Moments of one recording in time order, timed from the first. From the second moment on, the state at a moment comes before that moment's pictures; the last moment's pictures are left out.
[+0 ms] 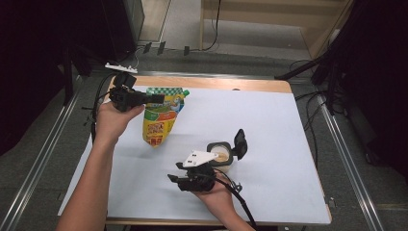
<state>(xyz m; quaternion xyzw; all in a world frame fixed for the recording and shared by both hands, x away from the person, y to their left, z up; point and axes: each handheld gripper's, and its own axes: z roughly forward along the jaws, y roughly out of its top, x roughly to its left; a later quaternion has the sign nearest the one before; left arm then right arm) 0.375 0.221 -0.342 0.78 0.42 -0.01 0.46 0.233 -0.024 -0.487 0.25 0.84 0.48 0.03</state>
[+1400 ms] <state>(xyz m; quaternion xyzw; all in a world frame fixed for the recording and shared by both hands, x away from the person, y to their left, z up) 0.355 0.248 -0.322 0.76 0.43 -0.01 0.48 0.235 -0.037 -0.468 0.26 0.83 0.49 0.01</state>
